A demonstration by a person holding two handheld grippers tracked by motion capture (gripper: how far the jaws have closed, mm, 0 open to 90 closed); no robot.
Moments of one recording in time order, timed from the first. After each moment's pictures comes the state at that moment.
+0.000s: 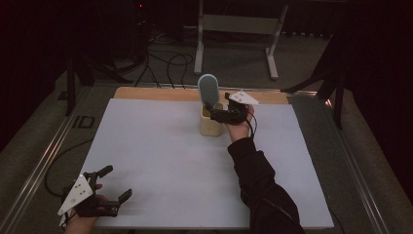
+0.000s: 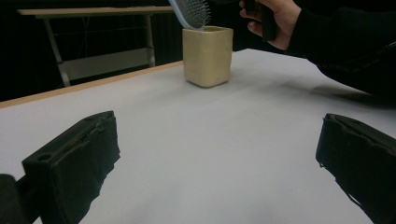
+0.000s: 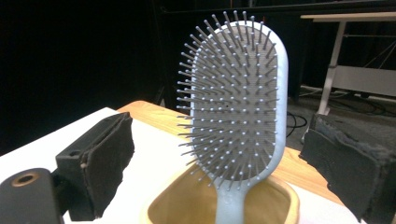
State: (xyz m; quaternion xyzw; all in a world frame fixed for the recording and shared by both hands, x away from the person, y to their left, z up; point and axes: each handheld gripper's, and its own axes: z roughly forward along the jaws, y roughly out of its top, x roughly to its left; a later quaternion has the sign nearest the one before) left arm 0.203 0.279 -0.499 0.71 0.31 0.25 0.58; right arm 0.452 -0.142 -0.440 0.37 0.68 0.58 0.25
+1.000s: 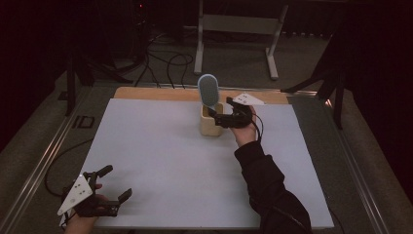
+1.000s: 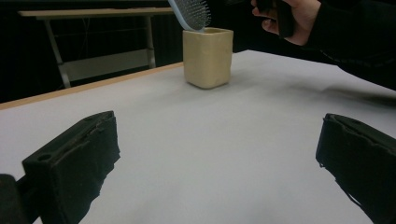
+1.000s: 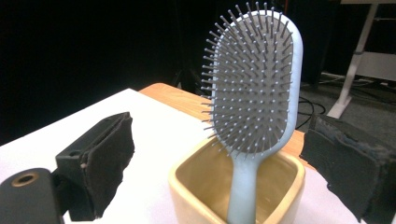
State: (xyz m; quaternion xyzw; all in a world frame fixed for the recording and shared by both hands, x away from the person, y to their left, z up) left arm 0.203 0.279 -0.498 0.71 0.30 0.25 0.58; right arm 0.433 -0.156 -0.429 0.35 0.71 0.57 0.21
